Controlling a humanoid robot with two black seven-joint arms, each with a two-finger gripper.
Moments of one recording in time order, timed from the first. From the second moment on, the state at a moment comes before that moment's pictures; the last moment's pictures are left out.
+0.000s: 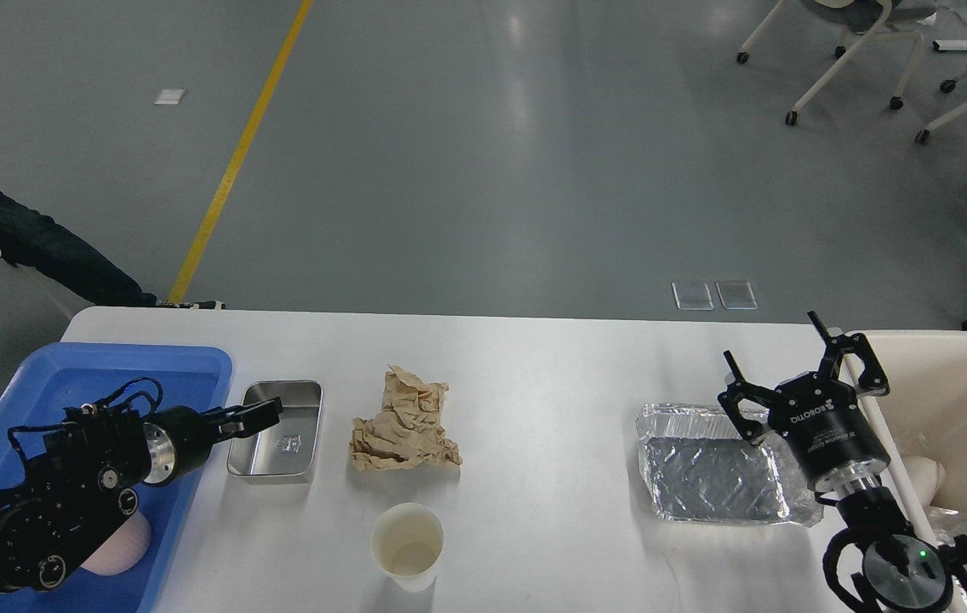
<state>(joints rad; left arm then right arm) -0.46 0.40 -0.70 -0.84 1.73 -0.21 -0.09 -0.05 -0.13 1.53 1.38 -0.17 0.31 0.00</state>
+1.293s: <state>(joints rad) -0.58 0.55 -0.66 -0.98 1.64 -0.35 -0.13 -0.04 -0.13 1.54 1.38 -0.17 0.31 0.00</state>
